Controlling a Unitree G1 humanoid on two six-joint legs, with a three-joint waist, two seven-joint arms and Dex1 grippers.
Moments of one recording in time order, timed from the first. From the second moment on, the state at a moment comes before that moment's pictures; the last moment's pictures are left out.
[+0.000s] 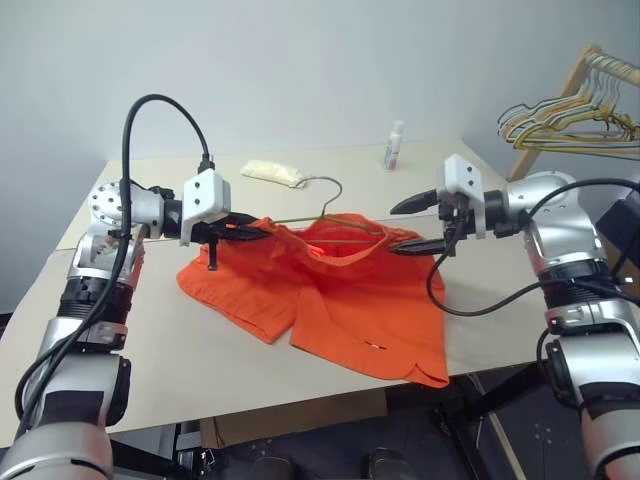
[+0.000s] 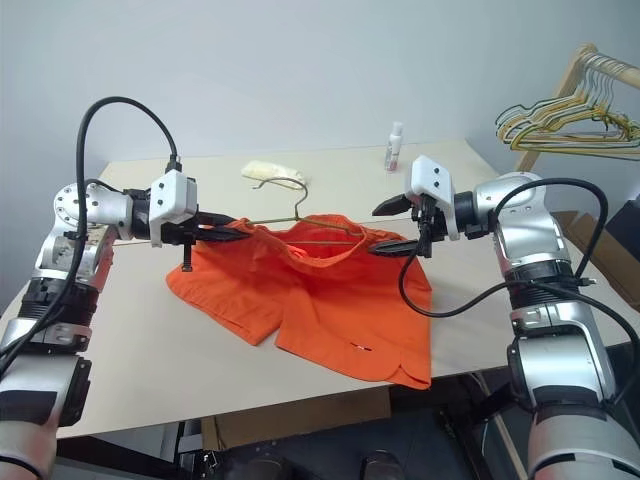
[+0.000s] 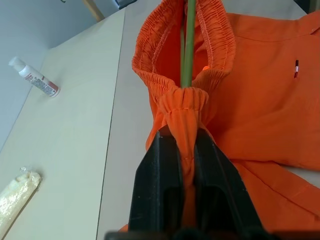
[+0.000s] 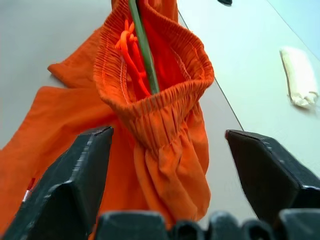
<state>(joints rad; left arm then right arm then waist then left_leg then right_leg) -0.83 0.71 -0.10 0.44 -0.20 -0.06 -1.41 -0.96 -0.67 0.15 0.54 0.17 0.16 1.46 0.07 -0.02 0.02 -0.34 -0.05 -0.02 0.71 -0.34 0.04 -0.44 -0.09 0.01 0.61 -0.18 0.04</state>
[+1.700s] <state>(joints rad) -0.63 0.50 0.11 0.07 -0.47 0.13 -1.03 -0.50 -0.95 -0.45 -0.04 0.21 1.25 0.71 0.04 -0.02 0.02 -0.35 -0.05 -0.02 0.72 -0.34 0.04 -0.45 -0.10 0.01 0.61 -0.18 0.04</state>
